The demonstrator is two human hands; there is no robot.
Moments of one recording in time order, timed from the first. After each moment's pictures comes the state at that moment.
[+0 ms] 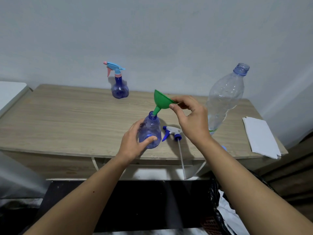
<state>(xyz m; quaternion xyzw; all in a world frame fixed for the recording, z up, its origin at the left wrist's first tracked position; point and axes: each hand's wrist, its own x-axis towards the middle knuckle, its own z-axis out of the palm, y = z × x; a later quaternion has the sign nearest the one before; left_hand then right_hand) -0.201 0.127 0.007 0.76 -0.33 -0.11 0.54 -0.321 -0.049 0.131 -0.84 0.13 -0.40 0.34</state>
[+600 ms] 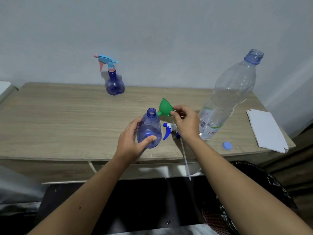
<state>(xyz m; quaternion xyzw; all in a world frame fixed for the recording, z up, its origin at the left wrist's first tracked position) -0.192 0.125 -0.010 0.73 -0.33 -0.12 0.58 -0.279 -0.087 0.030 -0.79 0.32 -0.34 0.39</state>
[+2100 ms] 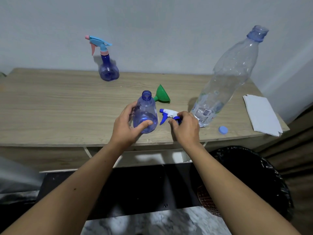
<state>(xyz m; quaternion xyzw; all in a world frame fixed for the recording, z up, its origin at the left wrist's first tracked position) -0.193 0.125 -0.012 0.73 -0.33 -0.12 0.59 -0.336 -0.049 0.012 -0.84 0.43 -0.19 0.27</state>
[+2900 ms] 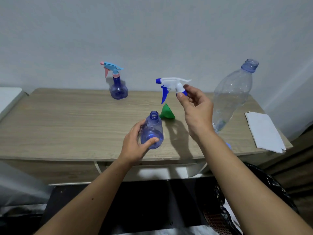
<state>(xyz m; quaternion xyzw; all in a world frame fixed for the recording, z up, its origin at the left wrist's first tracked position) -0.190 0.125 -0.014 0.74 -0.33 -0.14 0.58 -0.302 -0.038 0.148 -0.64 0.29 -0.40 0.59</state>
